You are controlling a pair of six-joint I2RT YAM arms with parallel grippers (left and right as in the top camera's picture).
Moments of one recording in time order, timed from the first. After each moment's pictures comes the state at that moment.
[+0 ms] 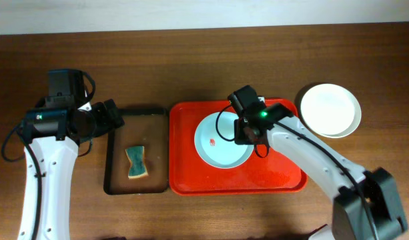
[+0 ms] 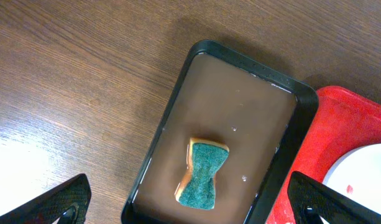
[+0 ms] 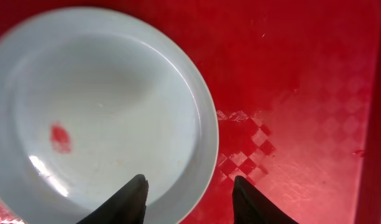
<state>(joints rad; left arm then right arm) 0.08 1.39 1.36 -1.14 -0.06 -0.34 0.49 1.65 1.17 -0.83 0.15 0.50</state>
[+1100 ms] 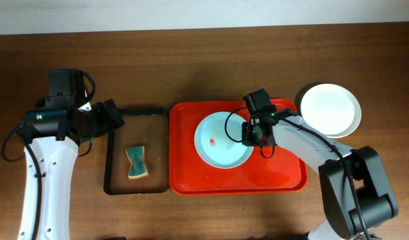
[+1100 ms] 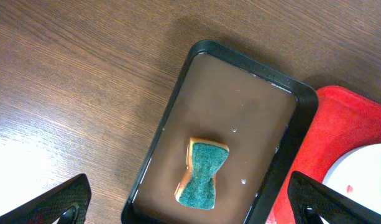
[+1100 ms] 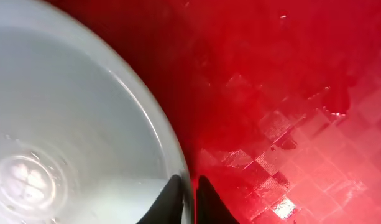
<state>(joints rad) 0.08 1.39 1.36 -1.14 -0.06 -0.34 0.36 1.78 1.03 -0.58 0.02 0.41</state>
